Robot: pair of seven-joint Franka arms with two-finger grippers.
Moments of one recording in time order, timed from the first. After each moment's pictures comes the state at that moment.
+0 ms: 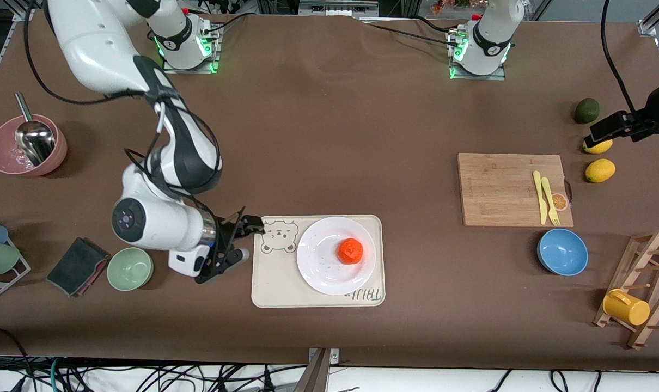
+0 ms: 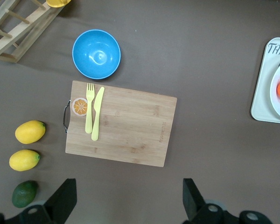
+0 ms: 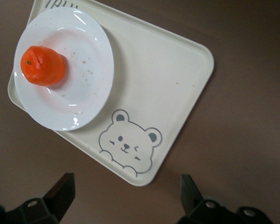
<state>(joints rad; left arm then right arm) 0.20 0.06 -0.16 -1.51 -0.04 1.51 -0.13 0.17 0.81 0.27 -1.08 0.06 1.89 -0.17</state>
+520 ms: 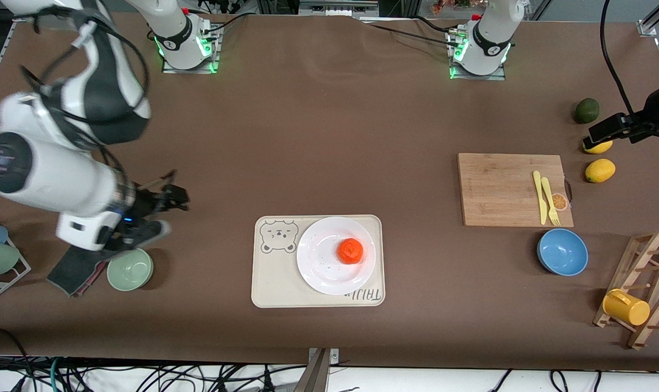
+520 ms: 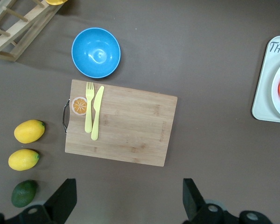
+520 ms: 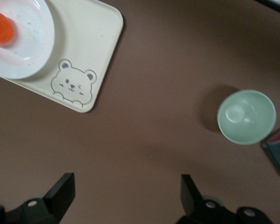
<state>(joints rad) 0.20 0.07 -0.16 -1.52 -0.04 1.51 -0.13 0.09 0.56 0.14 -1.07 -0.02 1.52 -0.18</state>
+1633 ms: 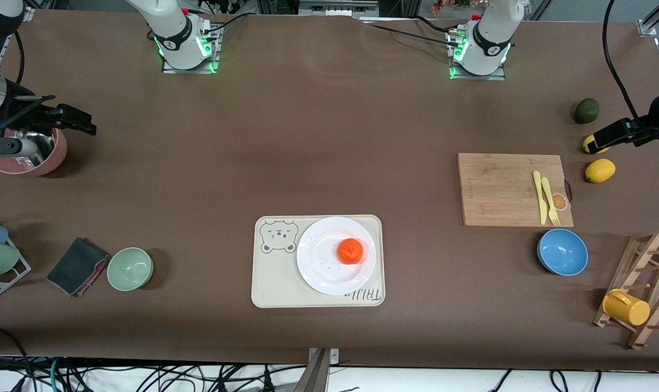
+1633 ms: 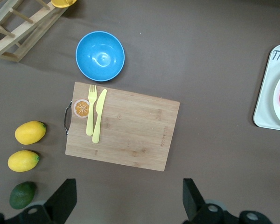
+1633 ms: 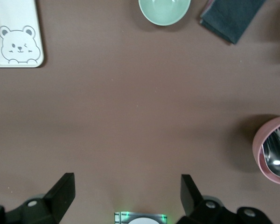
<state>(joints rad) 0.21 0.08 -0.16 -1.51 -0.04 1.53 -0.14 0.10 0.05 -0.09 -1.61 0.04 1.51 -0.02</state>
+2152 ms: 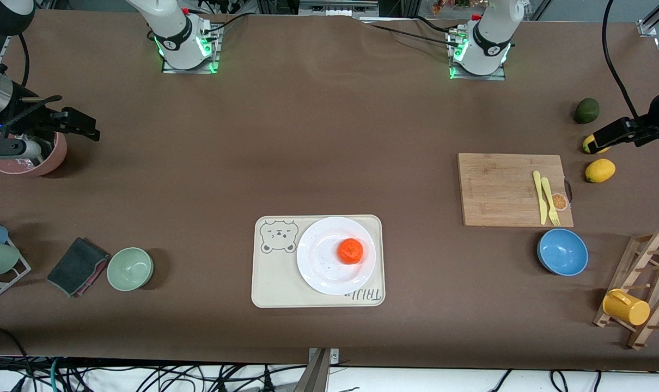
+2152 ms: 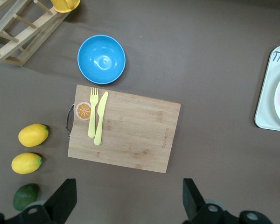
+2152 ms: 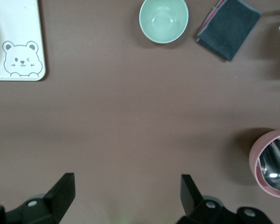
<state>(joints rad) 0.21 0.08 -0.17 -1.51 -0.02 1.53 -0.14 0.11 0.05 -0.09 -1.61 0.02 1.58 -0.01</state>
